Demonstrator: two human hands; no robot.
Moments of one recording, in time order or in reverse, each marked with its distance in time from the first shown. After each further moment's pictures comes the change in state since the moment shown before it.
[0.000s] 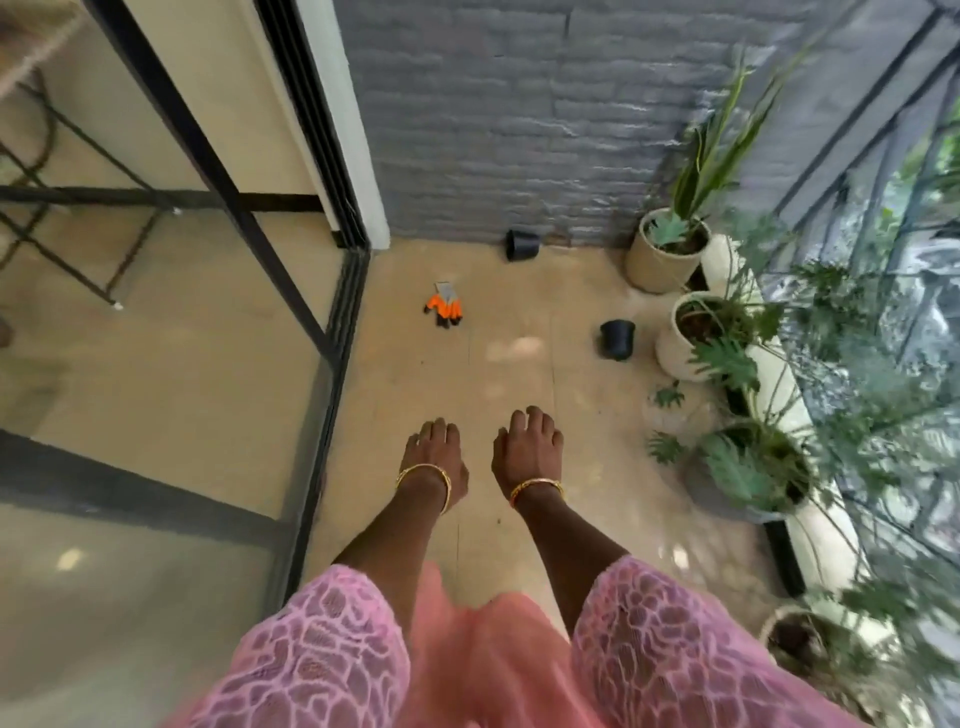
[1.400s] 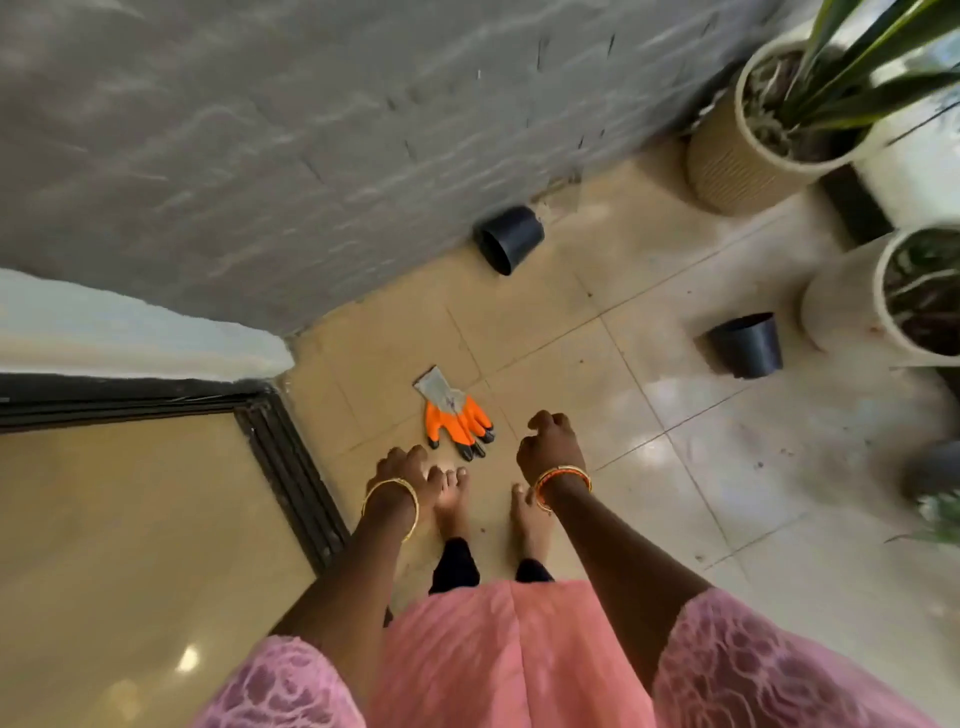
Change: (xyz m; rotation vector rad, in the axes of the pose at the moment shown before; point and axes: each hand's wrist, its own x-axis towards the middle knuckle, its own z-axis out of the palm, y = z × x) left_hand 0.843 -0.186 -0.070 -0.080 -0.564 -0.046; right_hand 0.770 -0.075 0.168 0.539 -0.363 0.808
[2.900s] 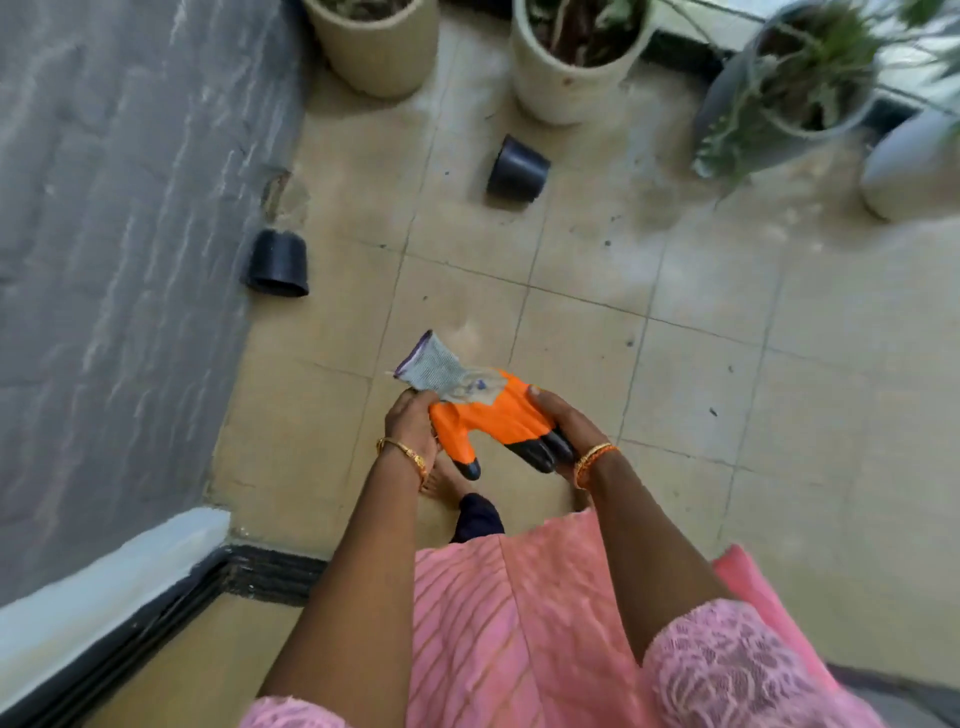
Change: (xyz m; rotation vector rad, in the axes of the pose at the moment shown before) left_hand -0.058 0.121 0.041 -0.742 -0.410 0.054; right_hand -0.127 0.149 0.028 1.956 -0.016 0.365
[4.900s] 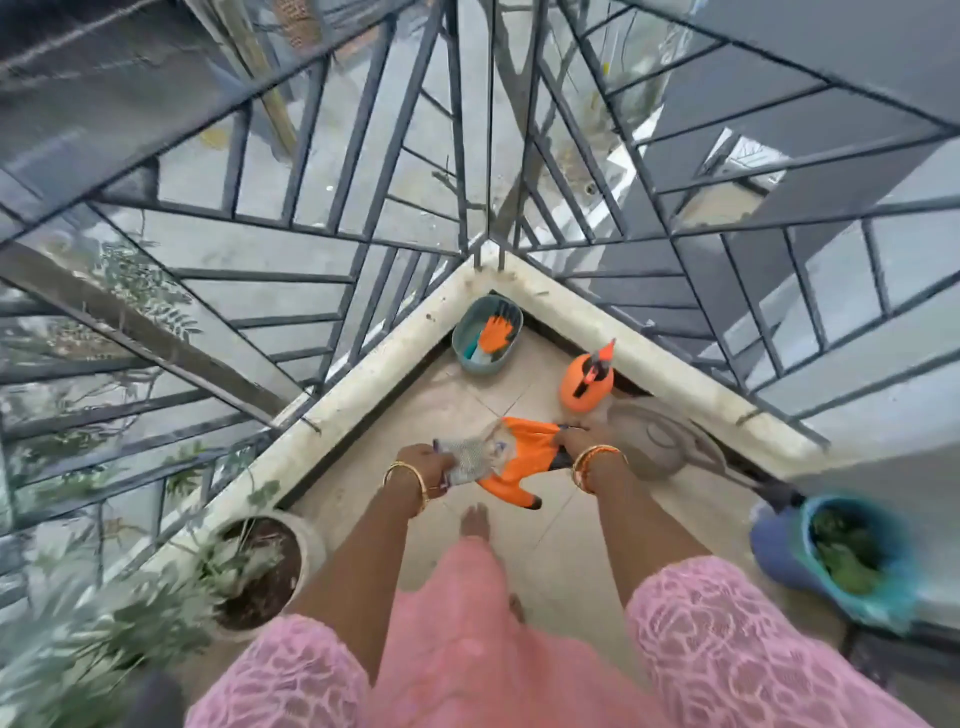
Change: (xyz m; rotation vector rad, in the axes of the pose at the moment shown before) left_hand -0.353 -0.398 1.325 1.566 -0.527 0.459; right_hand -0.463 -0.492 -1.151 0.679 0.998 -0.460
